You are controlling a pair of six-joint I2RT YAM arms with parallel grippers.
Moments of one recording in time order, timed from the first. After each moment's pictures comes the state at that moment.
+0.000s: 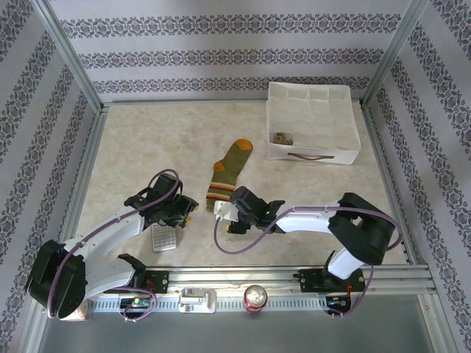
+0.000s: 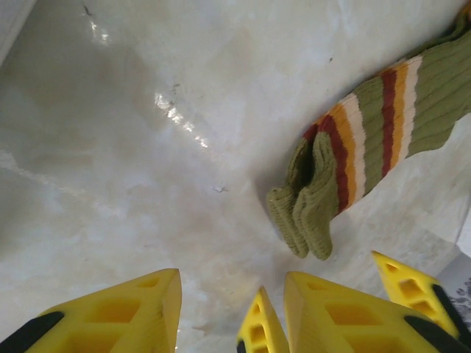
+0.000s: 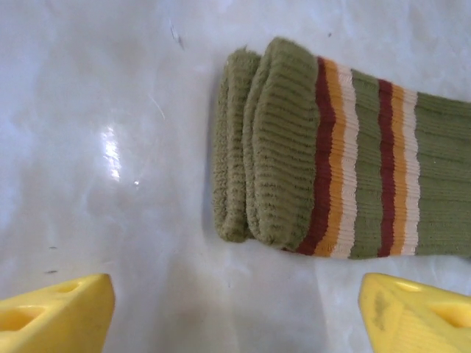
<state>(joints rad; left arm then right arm) -0.46 1.12 0.59 -0.48 0.25 -1.49 0.97 1.62 0.73 0.00 0.09 -0.59</state>
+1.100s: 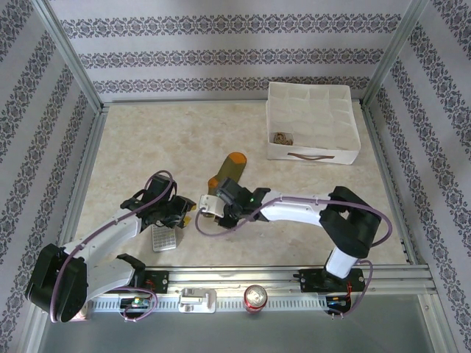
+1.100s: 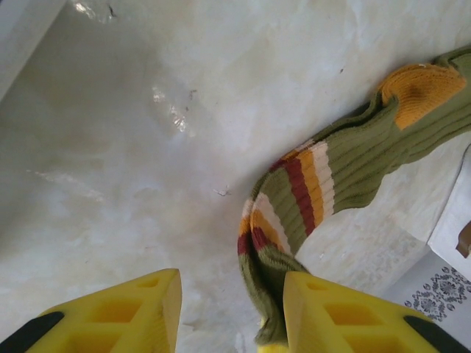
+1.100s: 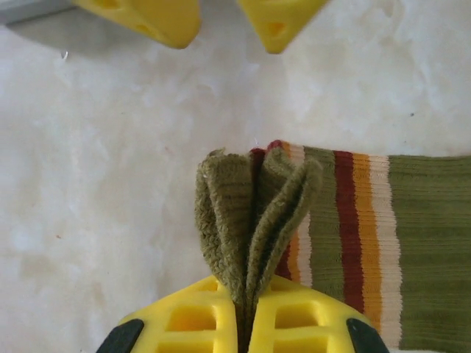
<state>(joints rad) -0.40 1.09 0.53 -0.44 0.32 -1.51 0.97 1.72 1.01 -0.30 -0.20 -0.34</state>
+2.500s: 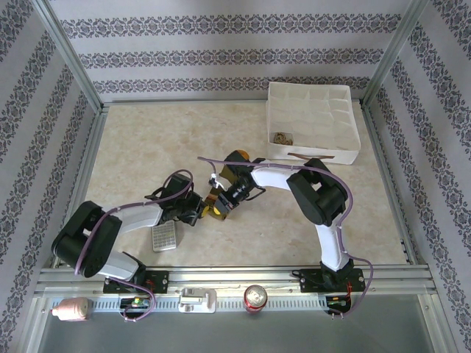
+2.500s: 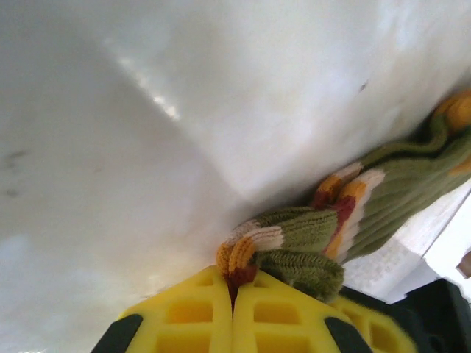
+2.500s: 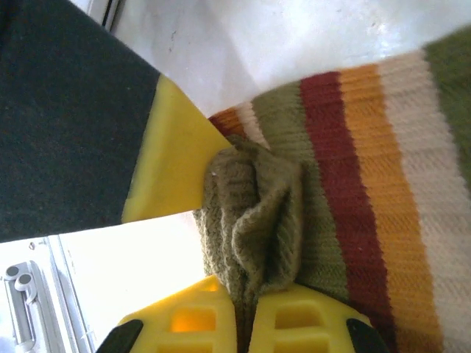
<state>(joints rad) -0.49 1.45 0.53 -0.03 0.31 -1.62 0.70 2.06 1.29 -0.53 -0.77 0.00</state>
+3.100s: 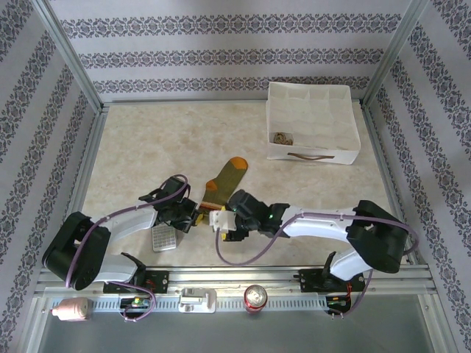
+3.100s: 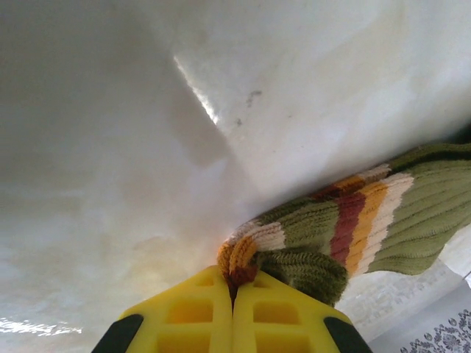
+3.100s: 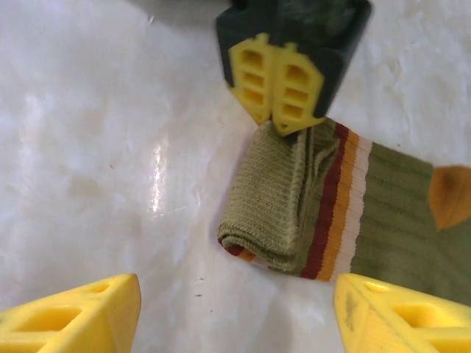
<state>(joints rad) -0.47 1.34 0.53 -0.29 0.33 -1.63 1.06 1.50 0.73 -0.09 -0.07 -0.62</state>
